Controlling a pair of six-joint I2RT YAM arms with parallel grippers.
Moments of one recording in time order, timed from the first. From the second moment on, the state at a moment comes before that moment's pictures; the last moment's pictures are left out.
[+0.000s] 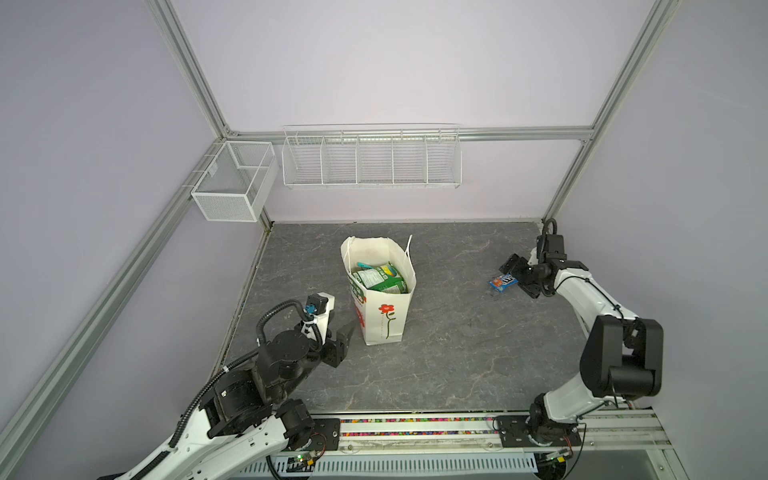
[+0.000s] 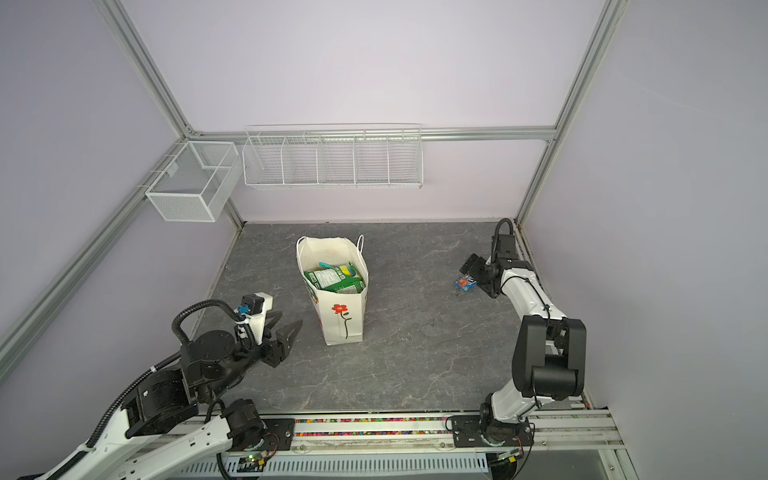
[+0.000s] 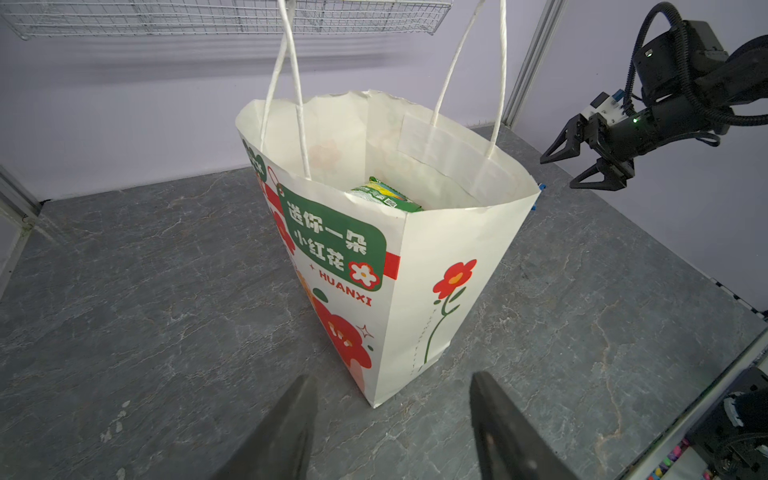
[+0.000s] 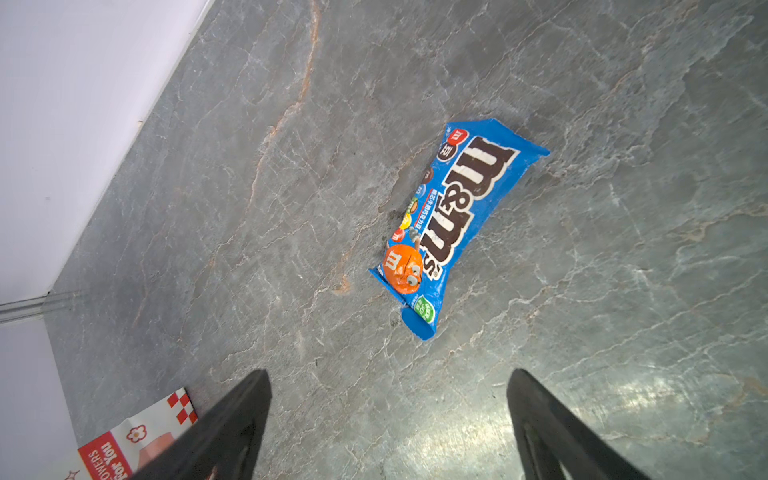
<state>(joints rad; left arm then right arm) -0.98 0.47 0.82 -0.72 -0.39 -0.27 -0.07 1.61 1.15 -0.55 -0.21 0.61</state>
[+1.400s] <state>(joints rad) -0.78 0.49 0.81 -0.70 -0.23 -0.27 -0.06 1.90 1.30 -0.53 -0.20 0.63</state>
